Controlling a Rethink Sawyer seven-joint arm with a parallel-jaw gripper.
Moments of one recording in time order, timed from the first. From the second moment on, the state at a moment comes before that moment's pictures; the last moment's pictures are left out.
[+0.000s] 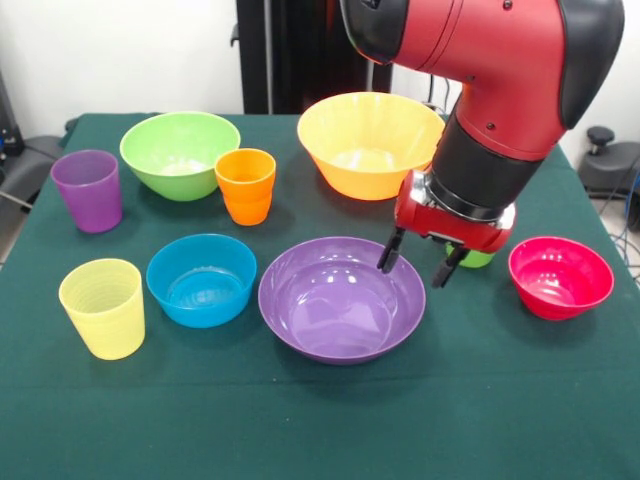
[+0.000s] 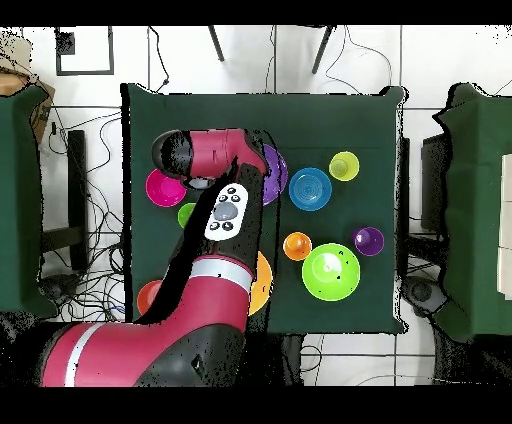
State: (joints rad) arm 0.11 -0.25 -0.28 1.08 0.03 0.82 1.90
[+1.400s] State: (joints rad) arm 0.12 -0.22 -0.28 1.10 0.05 0.81 1.90
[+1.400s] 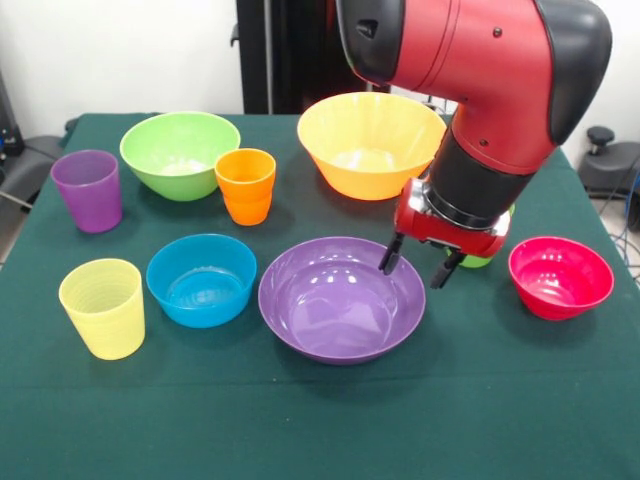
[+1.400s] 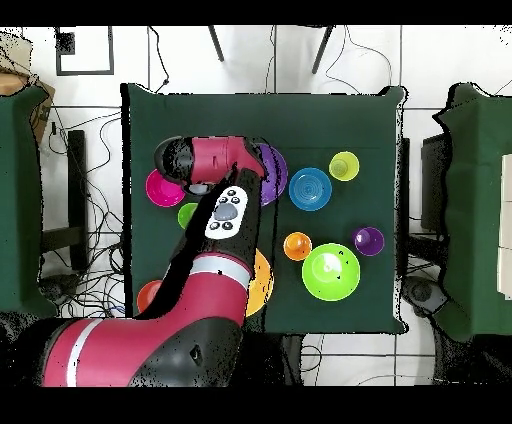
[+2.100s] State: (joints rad) arm 0.19 -0.18 -0.30 1.10 0.06 0.81 1.95
